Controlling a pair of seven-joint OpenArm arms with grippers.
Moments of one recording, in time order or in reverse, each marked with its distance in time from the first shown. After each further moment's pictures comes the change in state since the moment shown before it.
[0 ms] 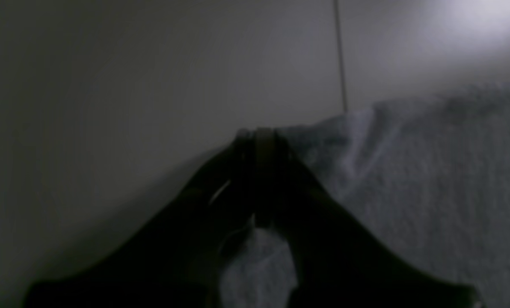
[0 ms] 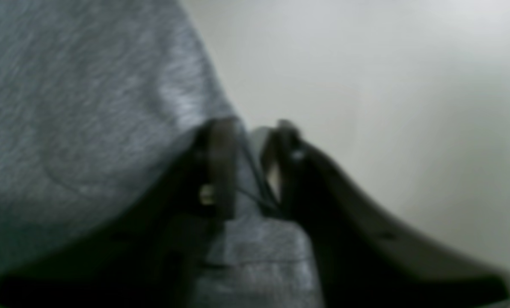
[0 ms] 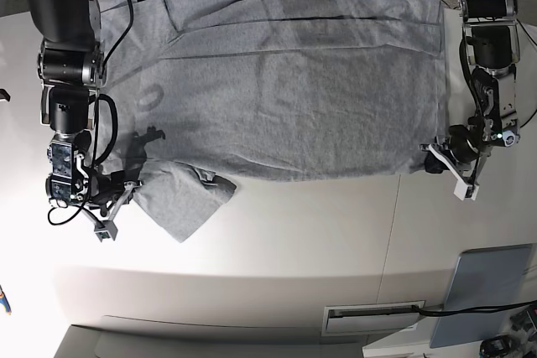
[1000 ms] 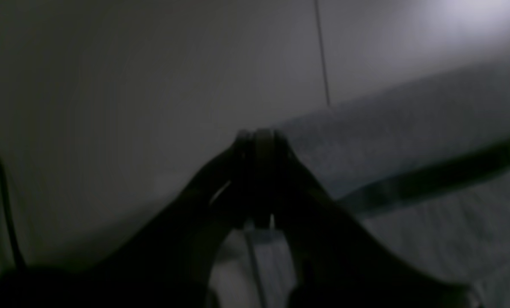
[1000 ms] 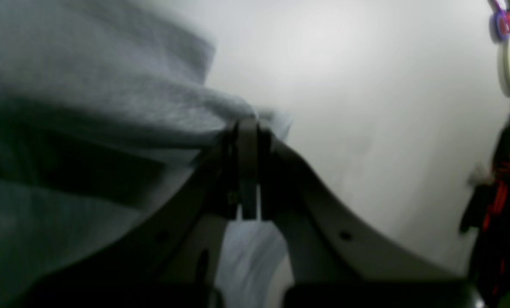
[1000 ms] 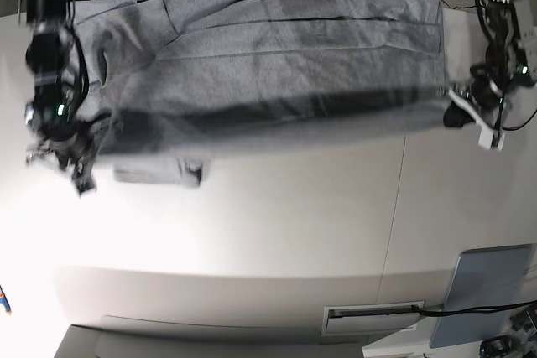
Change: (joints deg) left arm 27.8 -1.7 -15.8 32.9 -10.5 1.6 8.2; right arm -39.2 11.7 1.5 66.6 1.4 -17.3 -16.1
